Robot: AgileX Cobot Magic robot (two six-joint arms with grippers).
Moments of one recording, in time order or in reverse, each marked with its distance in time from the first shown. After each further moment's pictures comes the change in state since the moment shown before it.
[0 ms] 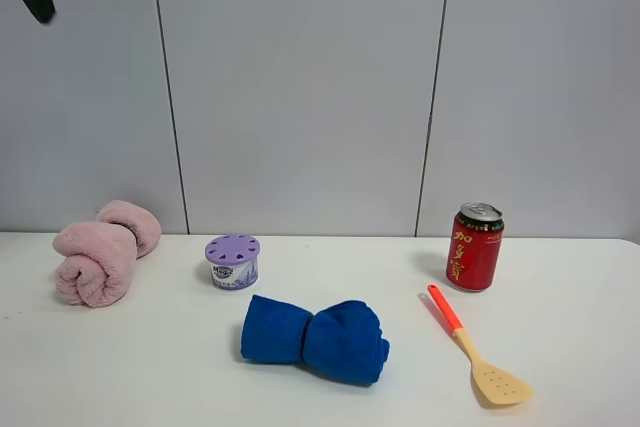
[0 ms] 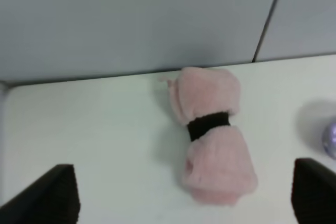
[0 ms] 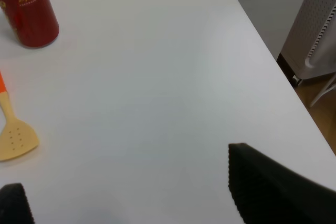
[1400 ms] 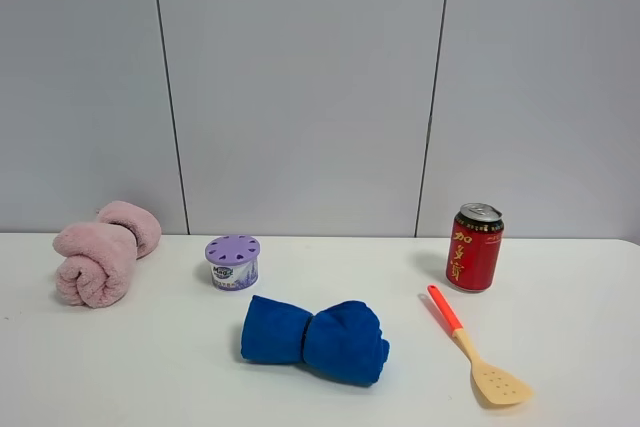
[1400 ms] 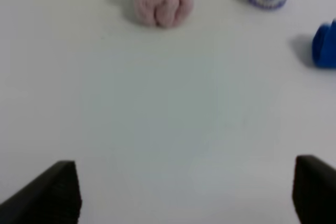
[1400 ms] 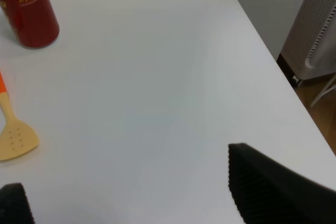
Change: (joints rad) left arm 0.172 -1.613 1.295 -0.266 0.043 0.064; right arm 0.000 0.000 0.000 0.000 0.000 0.000
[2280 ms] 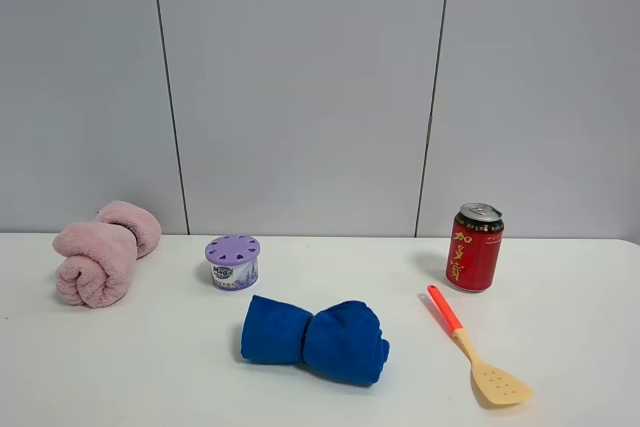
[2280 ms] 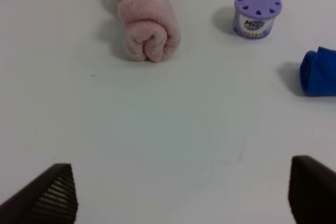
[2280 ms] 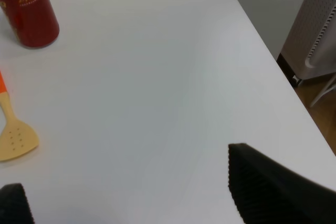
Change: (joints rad) left arm -0.057 -0.001 0.041 0.010 -0.133 0.002; right arm 0.000 0.000 0.000 0.000 0.000 0.000
